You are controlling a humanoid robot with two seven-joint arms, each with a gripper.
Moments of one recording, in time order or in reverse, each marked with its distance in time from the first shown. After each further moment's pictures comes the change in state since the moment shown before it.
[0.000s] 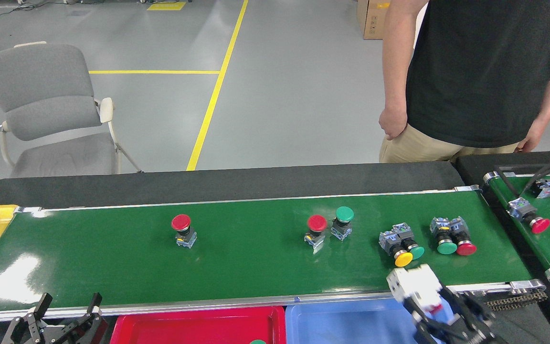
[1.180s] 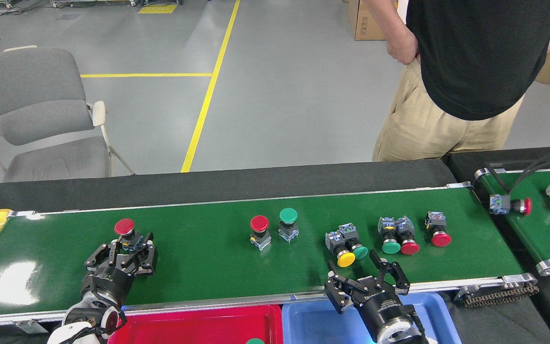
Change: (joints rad) left arm -0.444 0.025 -0.147 0.560 -0.039 0.145 -0.004; right arm -0.431 0.160 0.555 0.168 0.324 0.793 0.080
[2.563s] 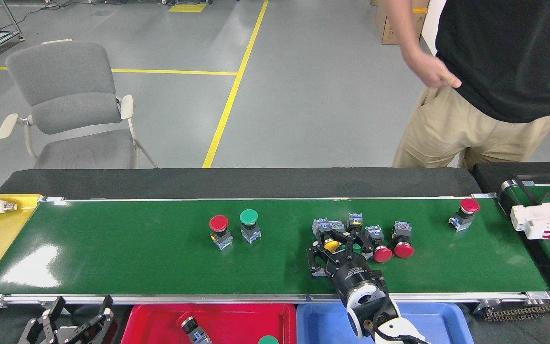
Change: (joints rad) left arm 0.496 -0.031 0.222 -0.473 0.033 -0.088 0.012; right arm -0.214 0.024 0.141 0.185 0.049 0.060 0.048
